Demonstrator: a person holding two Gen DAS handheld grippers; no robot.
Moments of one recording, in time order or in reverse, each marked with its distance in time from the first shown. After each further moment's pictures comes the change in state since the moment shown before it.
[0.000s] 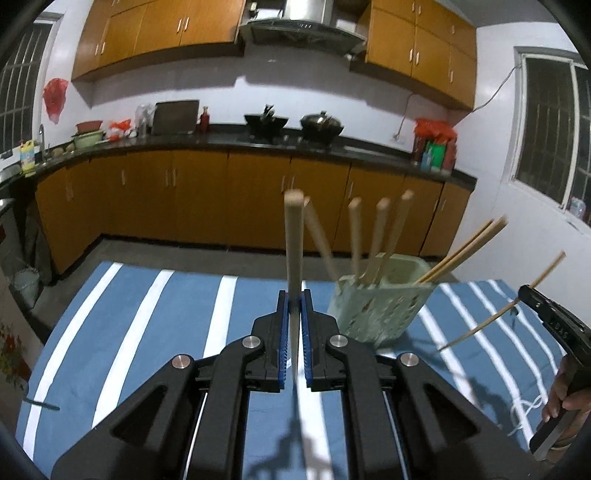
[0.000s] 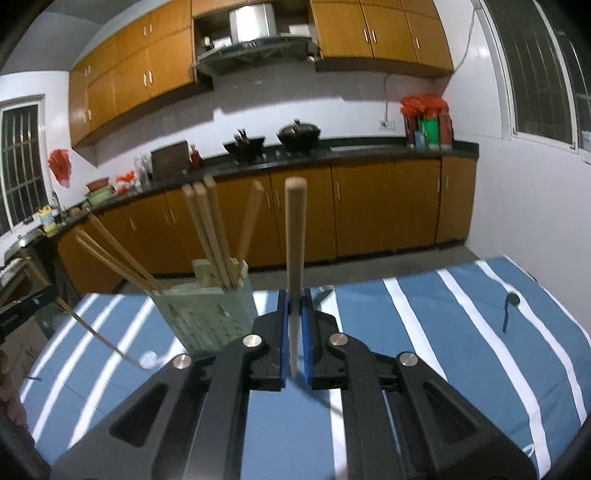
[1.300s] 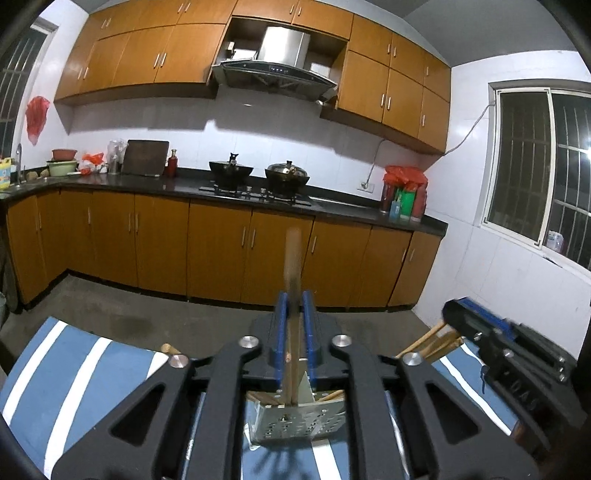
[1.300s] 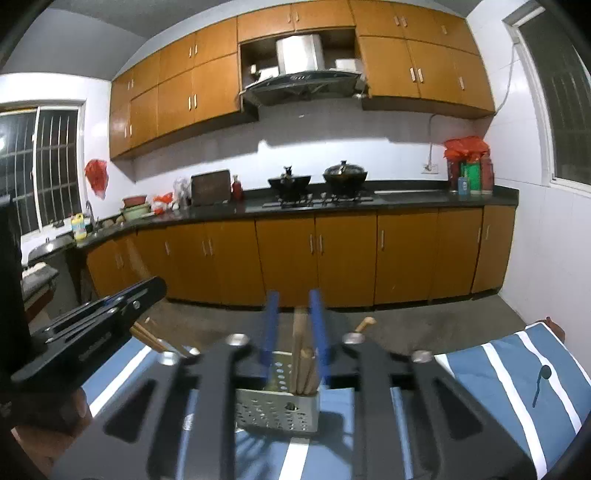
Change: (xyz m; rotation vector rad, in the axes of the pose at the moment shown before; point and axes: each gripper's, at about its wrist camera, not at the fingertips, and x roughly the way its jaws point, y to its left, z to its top) left arm 0.025 -0.060 0.054 -0.016 -0.193 -0.110; right arm 0.018 0.066 0.075 -0.074 -0.131 0.120
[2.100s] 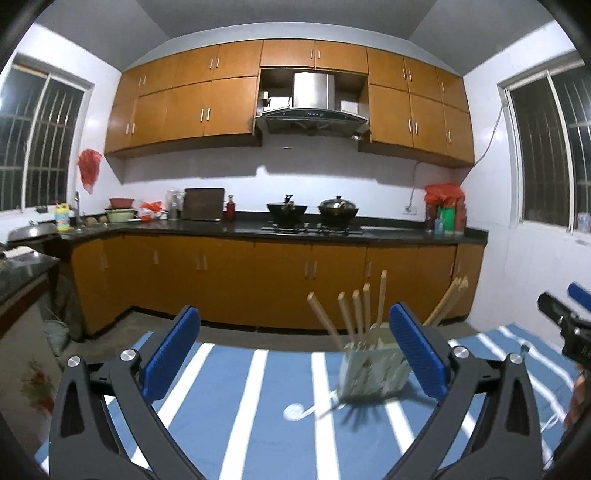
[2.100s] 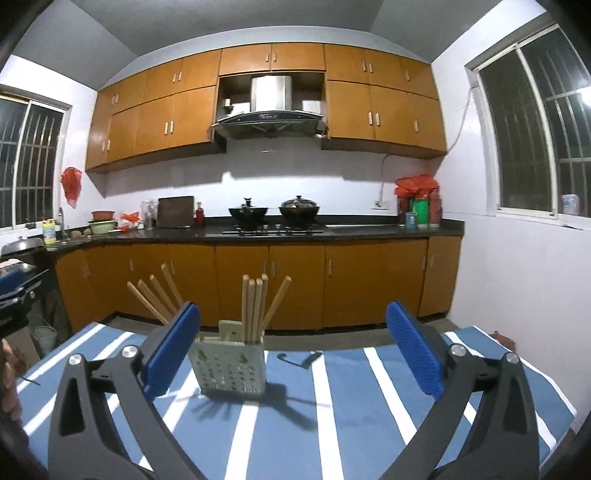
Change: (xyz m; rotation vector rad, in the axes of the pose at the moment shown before) left arm -0.145 0.029 -0.038 0.114 -0.144 0.236; right arm -0.144 -0.005 -0.067 -0.050 -0.146 -0.211
